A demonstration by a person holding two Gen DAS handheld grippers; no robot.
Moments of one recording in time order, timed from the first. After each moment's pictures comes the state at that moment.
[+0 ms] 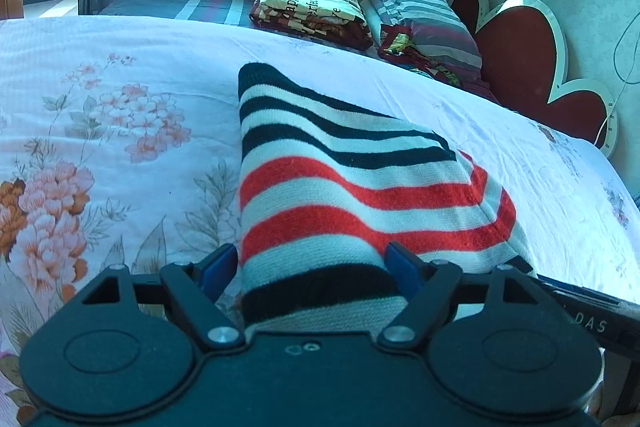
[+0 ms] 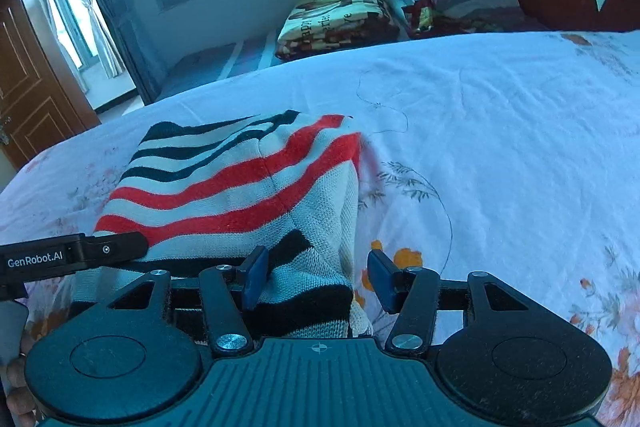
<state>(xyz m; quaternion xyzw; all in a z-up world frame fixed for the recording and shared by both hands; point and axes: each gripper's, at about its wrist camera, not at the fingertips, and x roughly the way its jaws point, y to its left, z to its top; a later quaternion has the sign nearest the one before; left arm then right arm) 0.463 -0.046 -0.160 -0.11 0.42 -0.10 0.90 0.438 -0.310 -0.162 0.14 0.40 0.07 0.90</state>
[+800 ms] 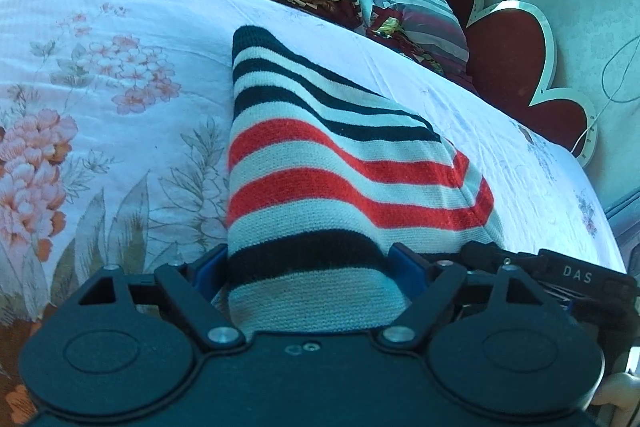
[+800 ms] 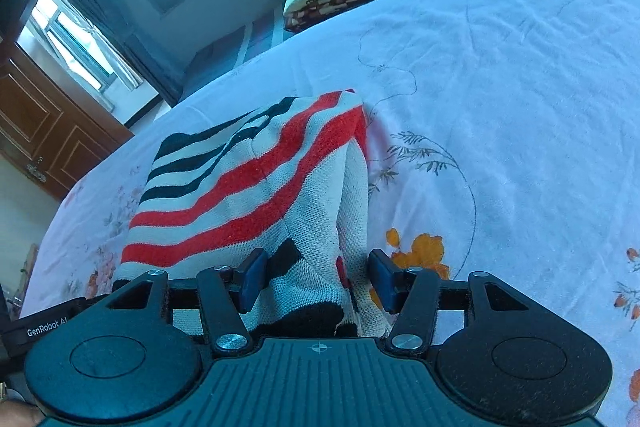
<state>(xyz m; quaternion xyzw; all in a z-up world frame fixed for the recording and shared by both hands) 0.464 -0.036 -0.172 -0.18 0.45 -0.13 0.86 0.470 -0.343 -0.175 0.26 0.45 0.12 0.84</state>
